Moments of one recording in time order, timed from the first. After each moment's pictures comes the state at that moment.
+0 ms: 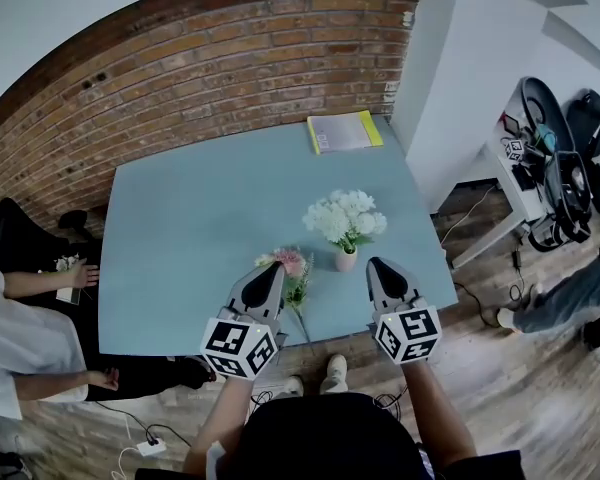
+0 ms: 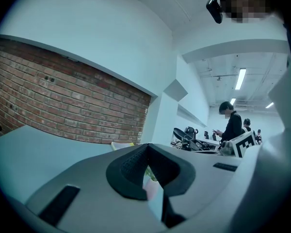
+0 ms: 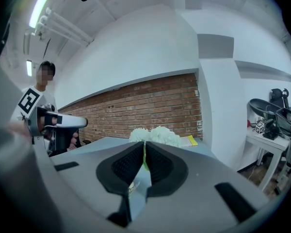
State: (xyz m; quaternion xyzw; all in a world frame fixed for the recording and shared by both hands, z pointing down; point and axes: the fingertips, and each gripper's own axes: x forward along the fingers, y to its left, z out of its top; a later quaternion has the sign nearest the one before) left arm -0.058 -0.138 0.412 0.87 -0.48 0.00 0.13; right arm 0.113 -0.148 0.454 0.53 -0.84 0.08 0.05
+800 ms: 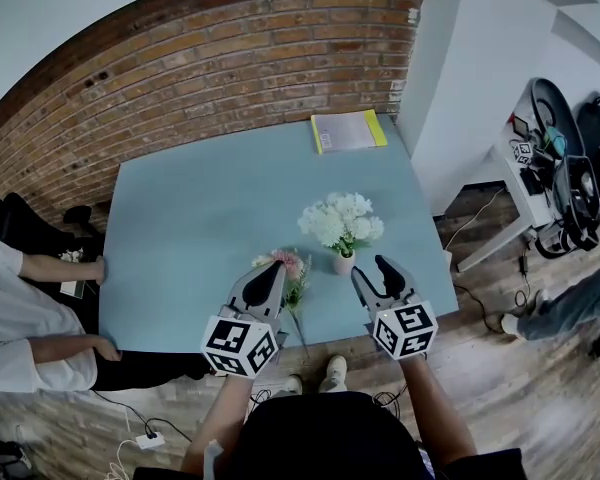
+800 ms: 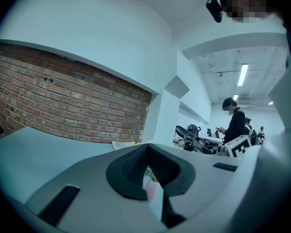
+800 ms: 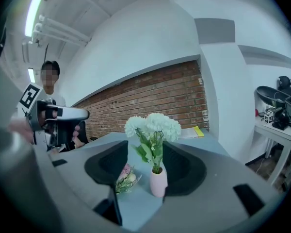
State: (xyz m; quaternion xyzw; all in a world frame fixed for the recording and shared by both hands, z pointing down) left arm -0.038 -0.149 0.418 0.86 -0.49 0.01 0.13; right arm 0.119 -0.167 0.488 0.49 -0.86 0.13 0.06
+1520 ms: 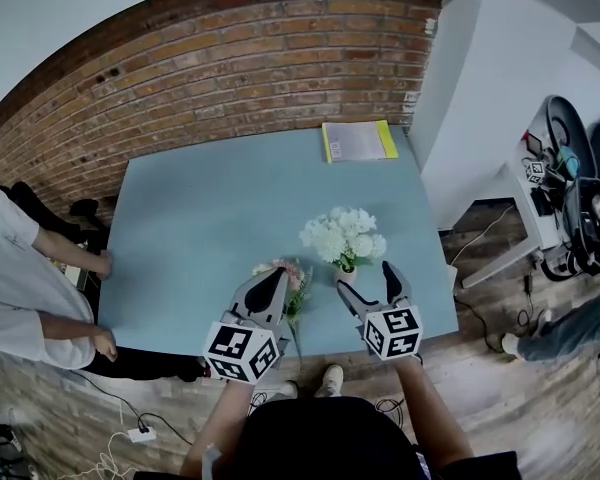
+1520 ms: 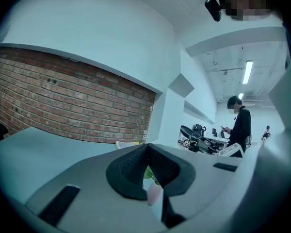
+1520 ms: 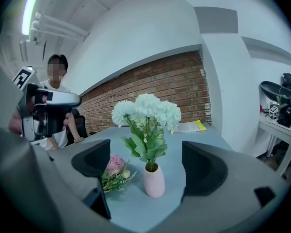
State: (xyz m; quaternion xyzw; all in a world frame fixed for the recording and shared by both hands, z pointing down) left arm -0.032 -0.165 0.422 0.85 -0.51 0.01 0.13; right arm 0.115 -0.201 0.527 0.48 -0.86 0.14 0.09
